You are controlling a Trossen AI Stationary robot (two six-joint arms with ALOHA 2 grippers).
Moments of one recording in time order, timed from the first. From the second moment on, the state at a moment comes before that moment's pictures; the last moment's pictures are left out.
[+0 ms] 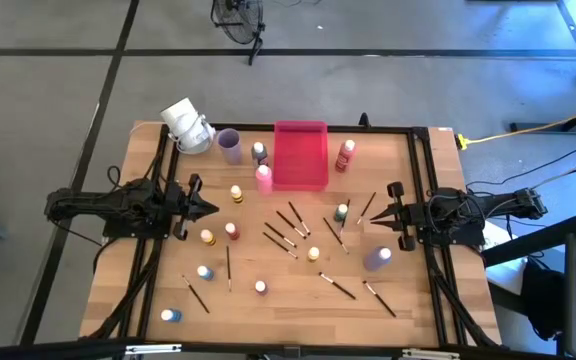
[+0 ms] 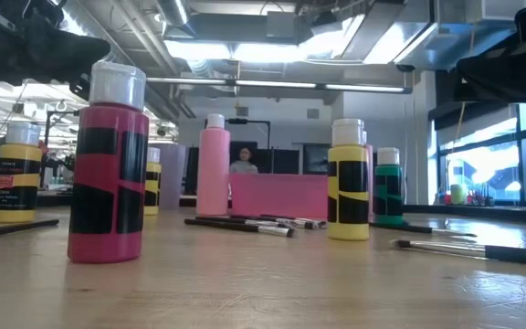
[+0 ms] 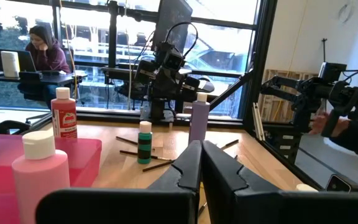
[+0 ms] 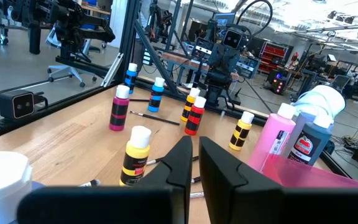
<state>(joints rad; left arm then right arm) 0.00 0.00 0.01 0.10 0.08 -0.12 0.17 0.03 0.01 0.02 -0.04 -0.24</state>
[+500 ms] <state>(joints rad) 0.00 0.00 0.01 0.10 0.08 -0.12 0.17 0.03 0.01 0.16 -0.08 -0.12</state>
